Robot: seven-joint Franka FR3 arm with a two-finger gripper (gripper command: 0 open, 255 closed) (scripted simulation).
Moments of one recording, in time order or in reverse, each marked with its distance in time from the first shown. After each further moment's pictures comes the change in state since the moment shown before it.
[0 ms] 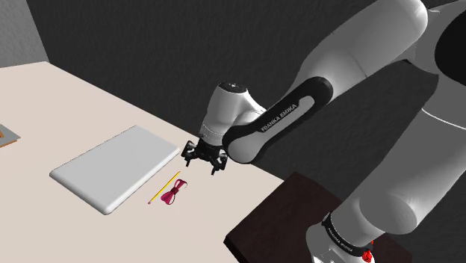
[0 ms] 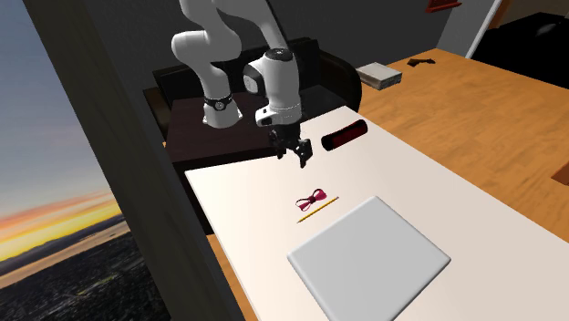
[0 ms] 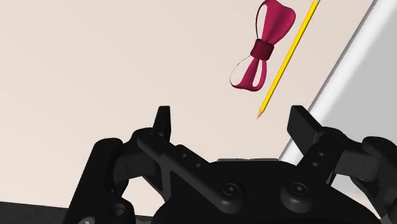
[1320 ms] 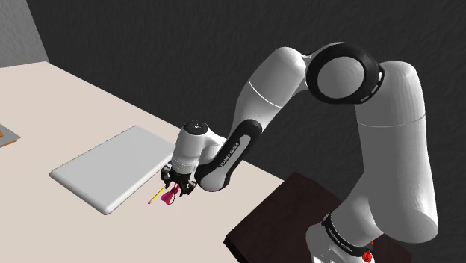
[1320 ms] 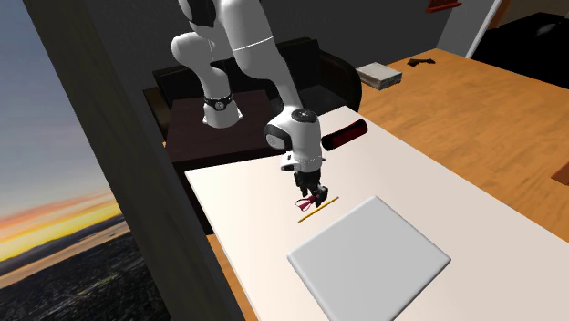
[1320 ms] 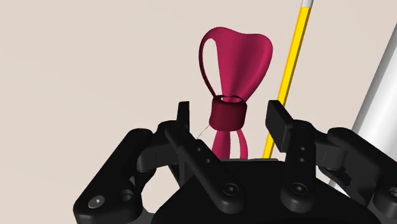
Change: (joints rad) arm 0.321 0.540 -0.309 0.347 -0.294 0.206 0.490
